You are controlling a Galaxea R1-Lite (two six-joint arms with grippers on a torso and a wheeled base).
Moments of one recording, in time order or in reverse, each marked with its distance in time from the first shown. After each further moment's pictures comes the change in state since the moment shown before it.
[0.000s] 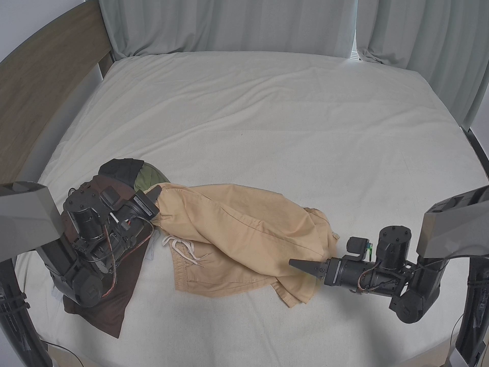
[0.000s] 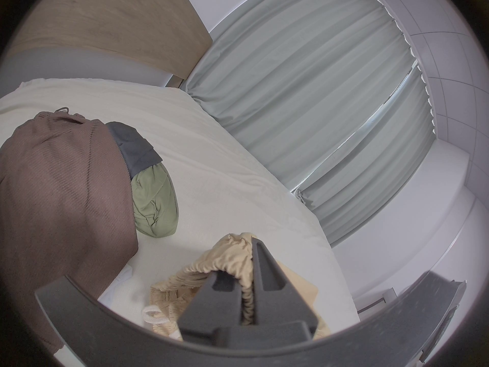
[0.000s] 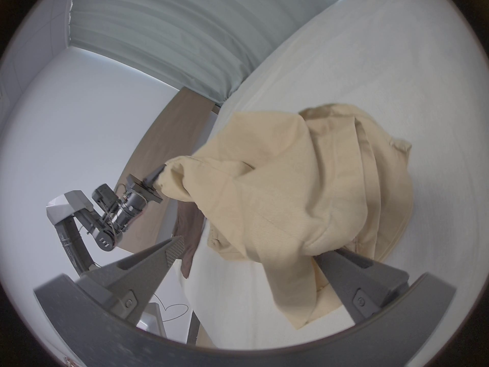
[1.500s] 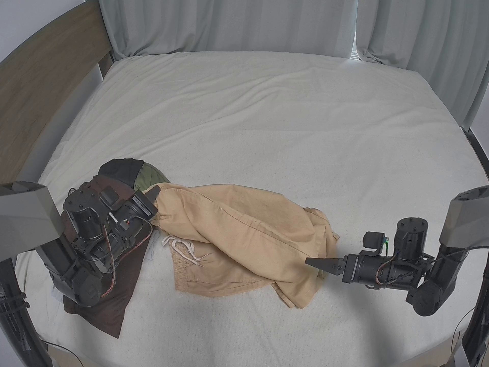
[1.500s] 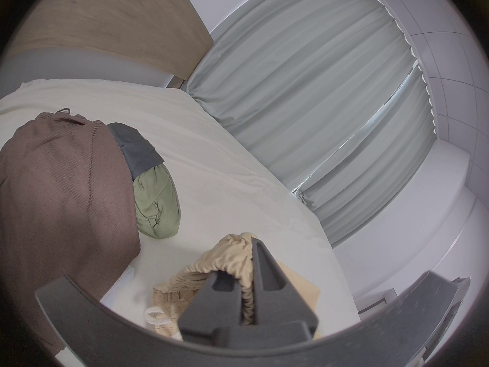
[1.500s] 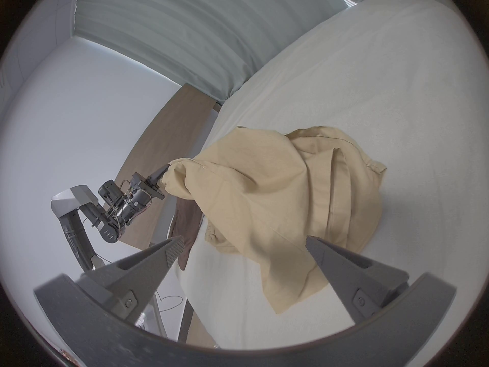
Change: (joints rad) left arm 0.007 0.000 0.001 0.000 -0.001 0.000; right arm -0.083 -0.122 0.050 0.123 0.072 -0.097
